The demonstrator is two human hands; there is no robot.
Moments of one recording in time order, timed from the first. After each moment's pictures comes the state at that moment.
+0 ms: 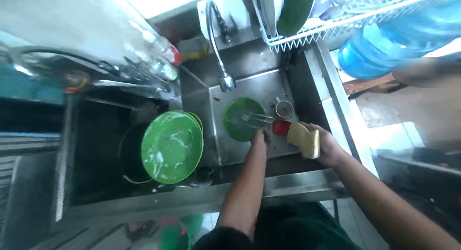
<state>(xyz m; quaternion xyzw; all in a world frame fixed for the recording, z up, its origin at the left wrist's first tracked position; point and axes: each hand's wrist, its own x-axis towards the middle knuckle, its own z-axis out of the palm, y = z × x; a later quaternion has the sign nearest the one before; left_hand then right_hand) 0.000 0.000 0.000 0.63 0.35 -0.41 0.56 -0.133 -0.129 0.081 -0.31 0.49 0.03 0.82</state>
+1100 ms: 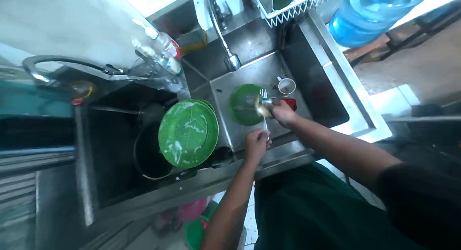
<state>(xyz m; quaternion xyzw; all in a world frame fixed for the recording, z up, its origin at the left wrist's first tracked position) -0.026 0.137 0.111 0.76 -0.09 -0.44 0.47 -0.044 -0.023 0.070 -0.58 0.41 0.04 0.70</state>
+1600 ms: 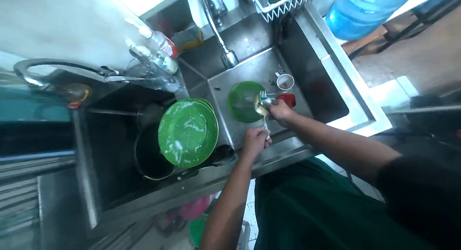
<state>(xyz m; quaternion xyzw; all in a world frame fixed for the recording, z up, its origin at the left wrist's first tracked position) -0.012 0.141 0.109 0.74 -0.09 -0.50 0.45 -0.040 -0.018 0.047 -0.57 0.45 0.05 0.69</state>
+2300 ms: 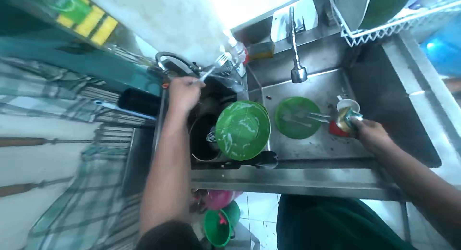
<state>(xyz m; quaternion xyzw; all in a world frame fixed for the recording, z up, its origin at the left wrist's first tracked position) 0.220 0.246 0.341 0.96 -0.09 -0.06 0.24 -0.081 -0.067 0.040 -0.54 0.50 -0.05 0.68</state>
